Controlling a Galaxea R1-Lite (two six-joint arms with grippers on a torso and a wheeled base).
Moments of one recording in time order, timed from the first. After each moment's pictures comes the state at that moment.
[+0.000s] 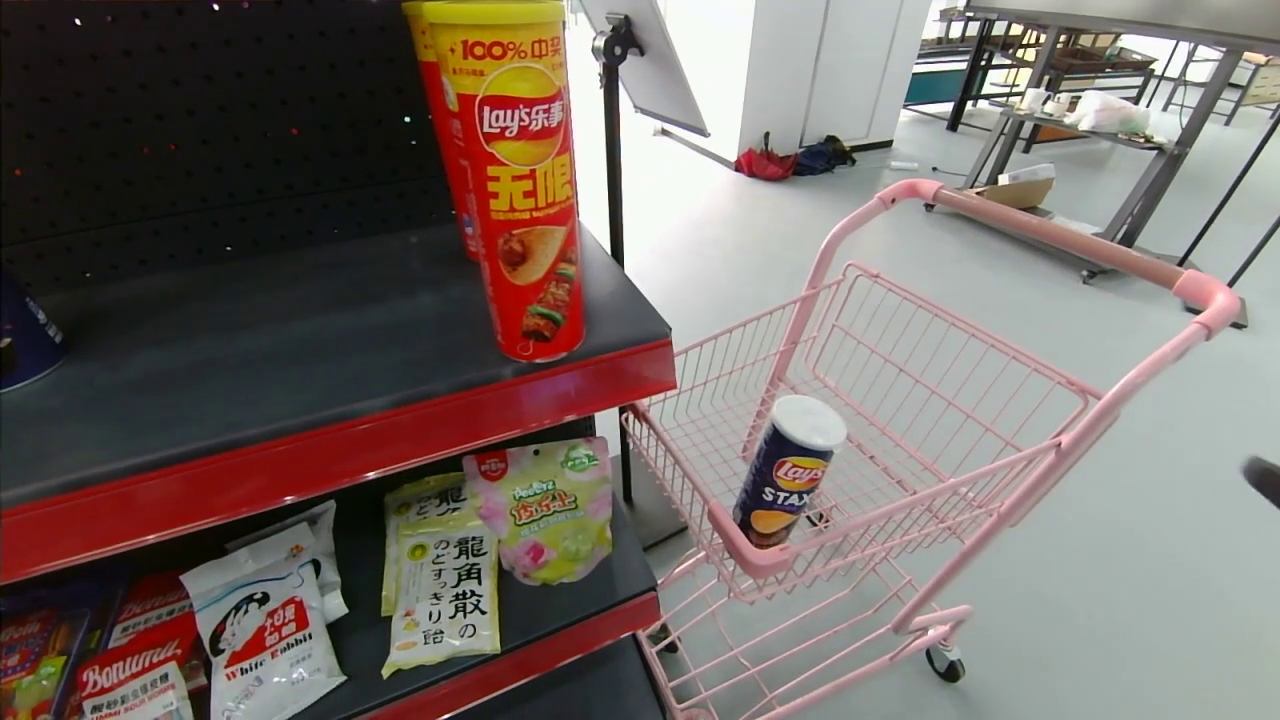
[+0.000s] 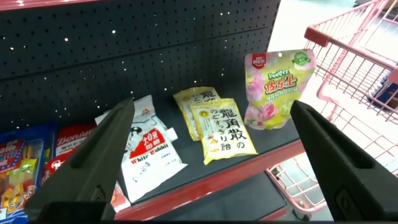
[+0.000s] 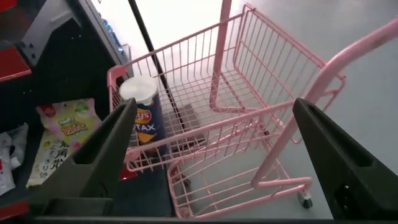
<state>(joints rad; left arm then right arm) 0.00 0.00 0.00 0.00 -0.01 0.00 0.08 0.75 -0.42 -0.27 0.06 0.12</state>
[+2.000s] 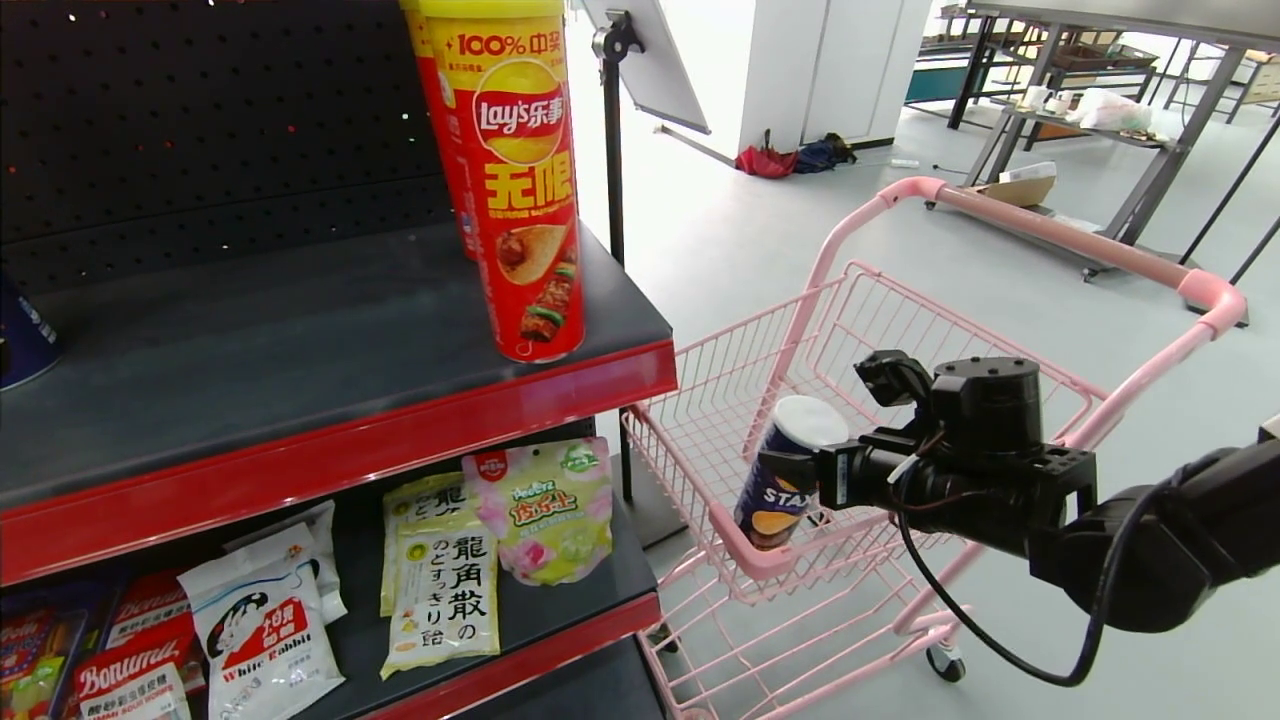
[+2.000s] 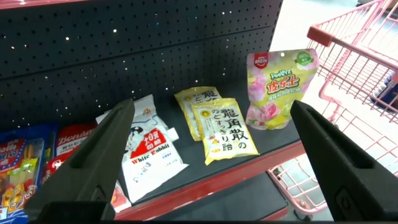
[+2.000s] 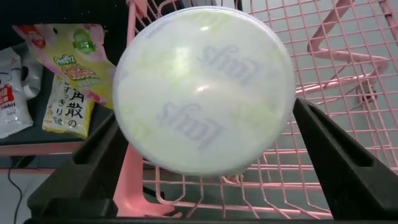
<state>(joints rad) 0.00 0.00 0.00 0.00 -0.01 0.00 0.42 1.91 -0.68 -0.79 0.07 0.17</state>
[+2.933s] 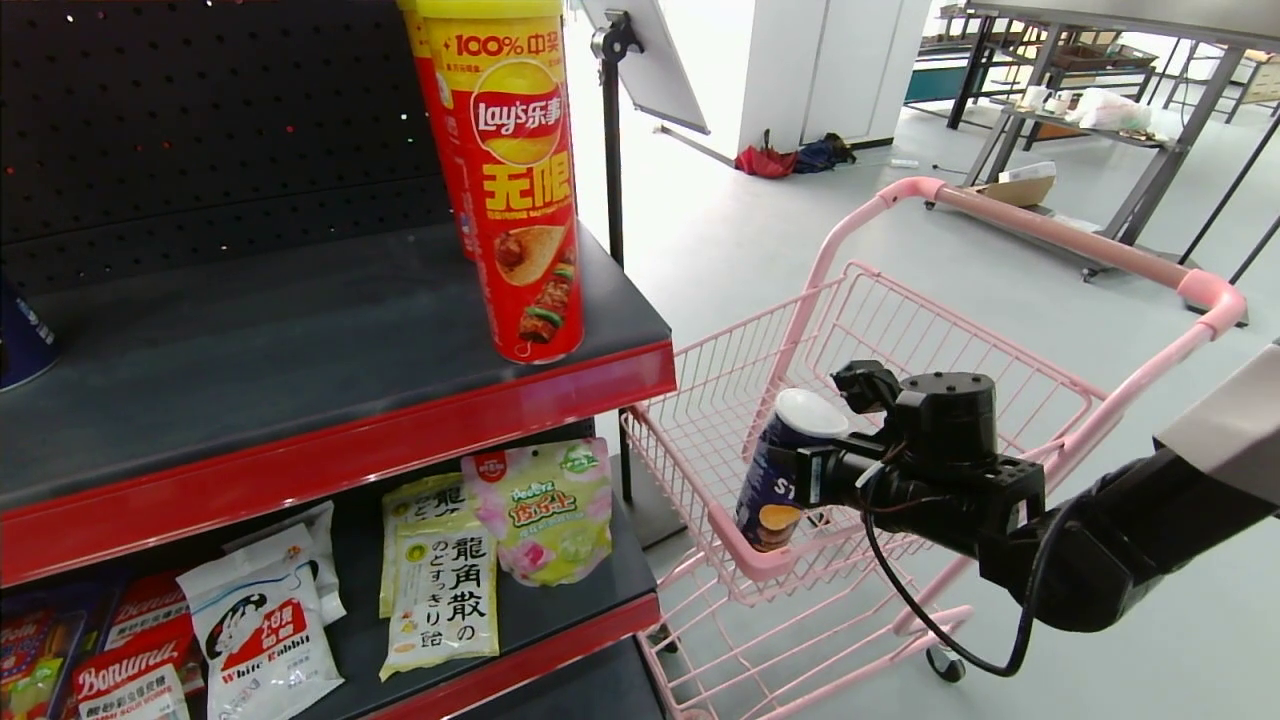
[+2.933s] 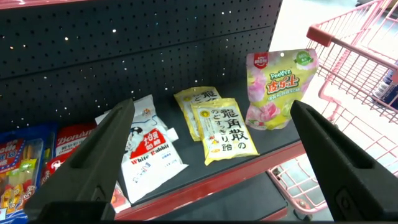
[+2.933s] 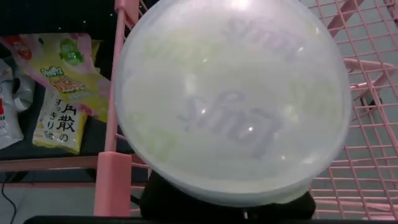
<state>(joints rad) 0.00 0.00 0.00 0.00 -0.01 0.00 0.43 2.03 -0.69 -0.91 0.06 0.19</state>
